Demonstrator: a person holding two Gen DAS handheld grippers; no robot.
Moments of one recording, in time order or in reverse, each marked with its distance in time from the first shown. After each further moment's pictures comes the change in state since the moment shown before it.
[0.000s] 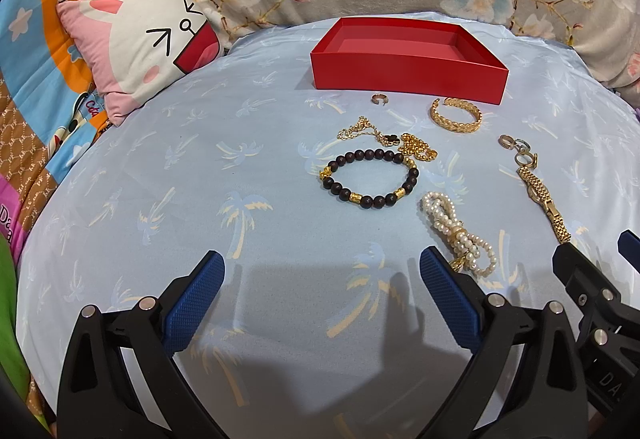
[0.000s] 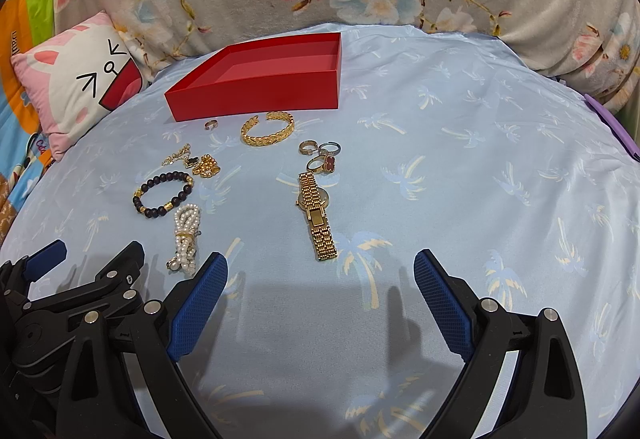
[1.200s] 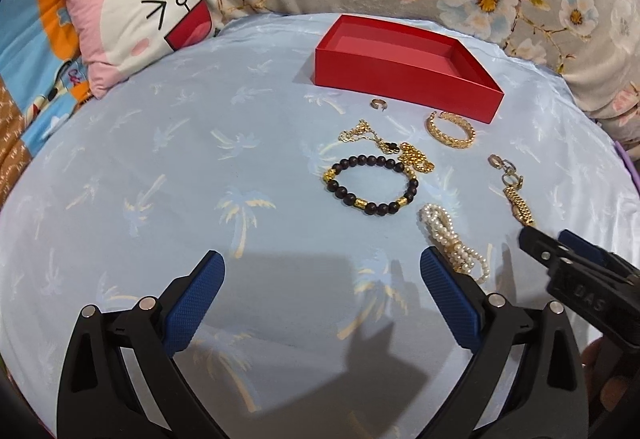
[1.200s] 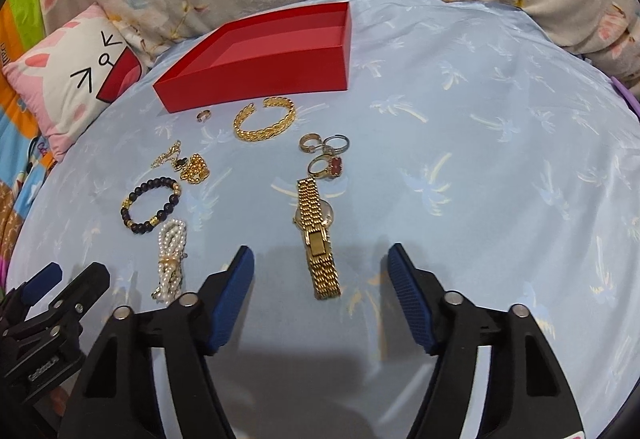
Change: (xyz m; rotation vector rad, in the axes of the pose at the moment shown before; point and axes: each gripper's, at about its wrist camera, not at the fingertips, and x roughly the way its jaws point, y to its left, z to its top) left arm 0.002 0.030 0.006 -0.100 0.043 -0.149; right arm 0.045 -0.006 0.026 0.013 0.130 0.073
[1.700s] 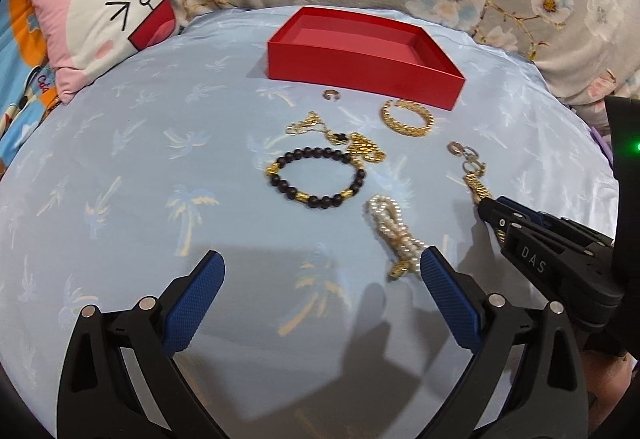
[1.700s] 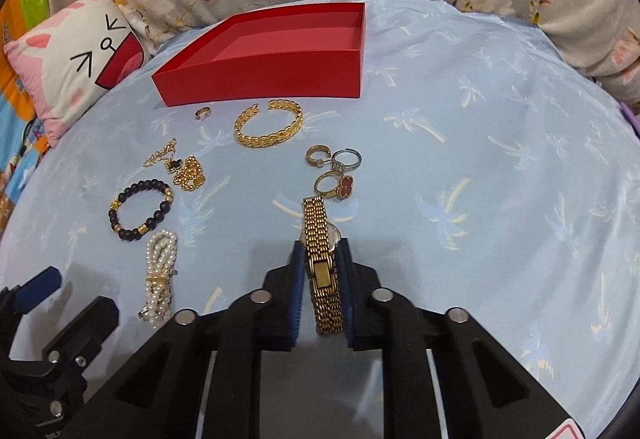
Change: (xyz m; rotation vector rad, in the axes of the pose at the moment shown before) left arm 0.002 -0.028 0.001 0.057 0.029 -0.100; right arm 0.010 0.002 0.010 -0.046 0.004 -0.007
